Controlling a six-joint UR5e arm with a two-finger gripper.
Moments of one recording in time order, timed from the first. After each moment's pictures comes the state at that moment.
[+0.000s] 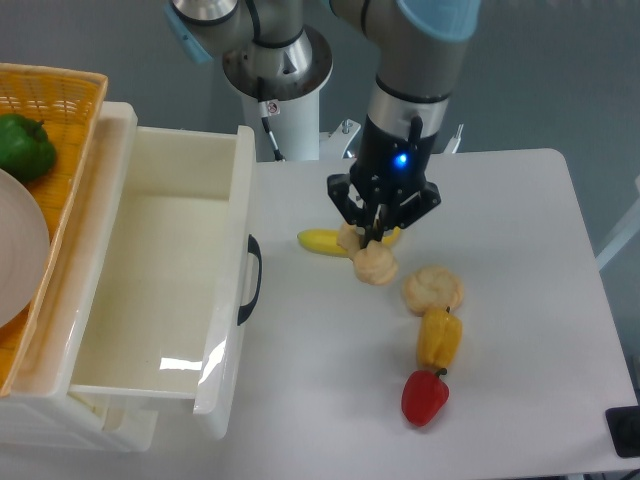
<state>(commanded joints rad) 2.56 -1.68 -1.48 -1.29 1.23 0.35</state>
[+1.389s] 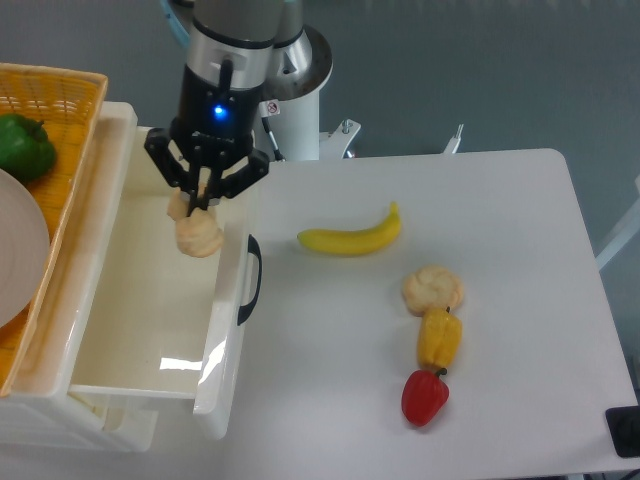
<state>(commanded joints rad) 2.29 -1.61 -1.53 -1.29 1.16 0.26</state>
